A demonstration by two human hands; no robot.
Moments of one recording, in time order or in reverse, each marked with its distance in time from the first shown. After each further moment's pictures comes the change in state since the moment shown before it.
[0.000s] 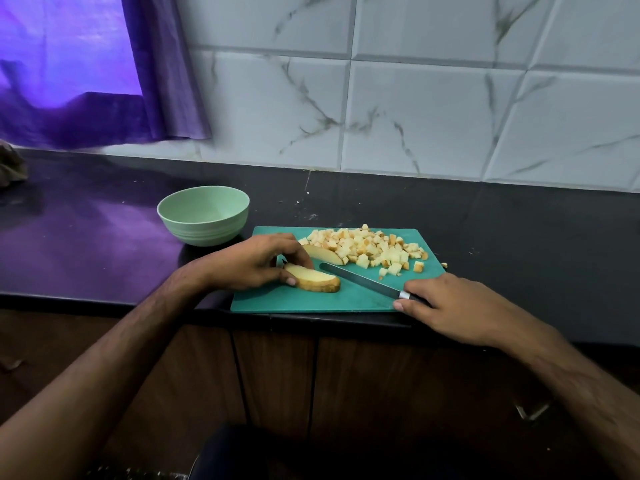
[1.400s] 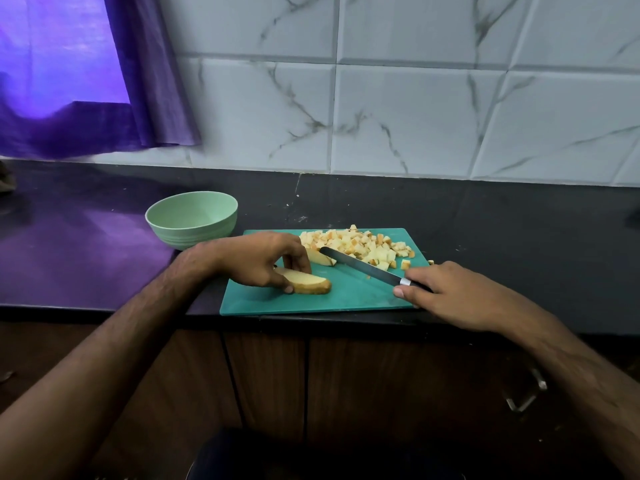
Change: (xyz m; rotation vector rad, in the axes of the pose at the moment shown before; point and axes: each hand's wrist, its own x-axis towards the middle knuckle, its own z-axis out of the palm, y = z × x) left_hand 0.026 0.036 -0.014 0.168 -0.268 -0.144; right_hand -0.009 0.016 -0.009 0.190 0.036 0.018
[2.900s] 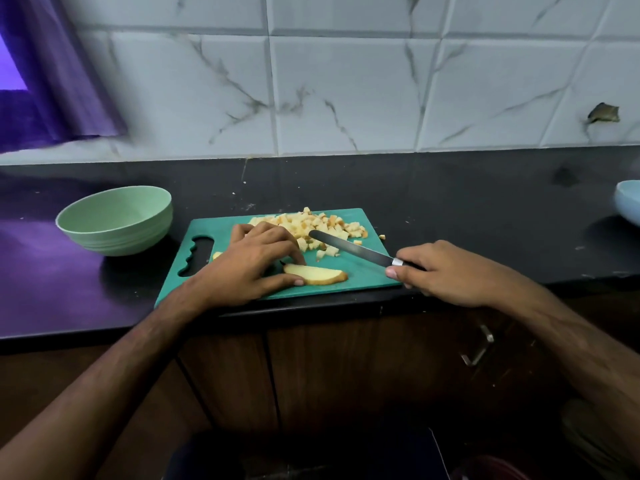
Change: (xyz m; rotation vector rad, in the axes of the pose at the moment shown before) left_hand 0.040 0.017 0.061 0.162 0.431 0.231; right_hand -0.039 0.030 -0.006 0.161 0.039 0.102
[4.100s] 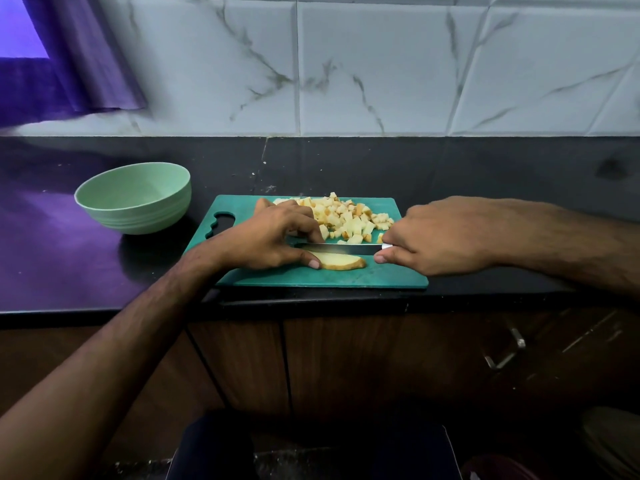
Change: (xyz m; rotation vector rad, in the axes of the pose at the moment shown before) left_hand 0.024 -0.017 -0.011 -0.138 -0.121 -0.044; right_hand 0.046 -0.055 -0.026 -0.742 -0.170 -0.233
